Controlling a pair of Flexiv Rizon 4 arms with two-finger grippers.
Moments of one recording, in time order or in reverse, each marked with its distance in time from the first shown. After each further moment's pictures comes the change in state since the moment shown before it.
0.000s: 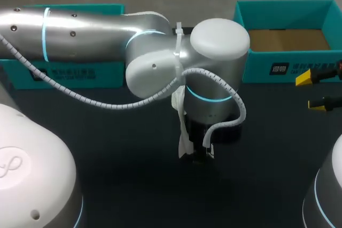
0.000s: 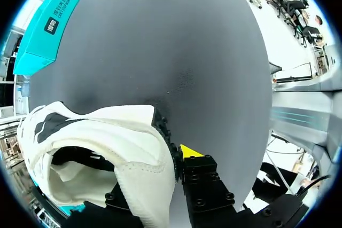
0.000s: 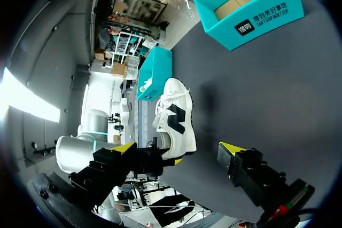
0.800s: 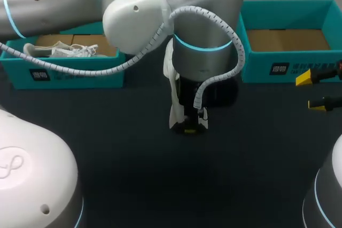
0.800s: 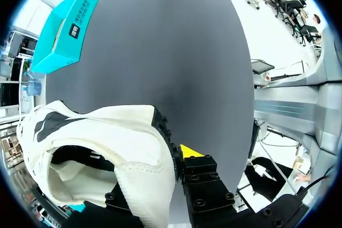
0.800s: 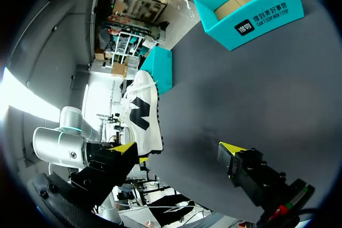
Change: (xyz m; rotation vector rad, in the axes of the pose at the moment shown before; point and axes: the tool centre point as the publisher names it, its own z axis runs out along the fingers) left arm -0.011 0.028 -0.110 -0.007 -0.029 -0.004; right arm 0.000 0.000 0.000 0.000 0.000 0.000
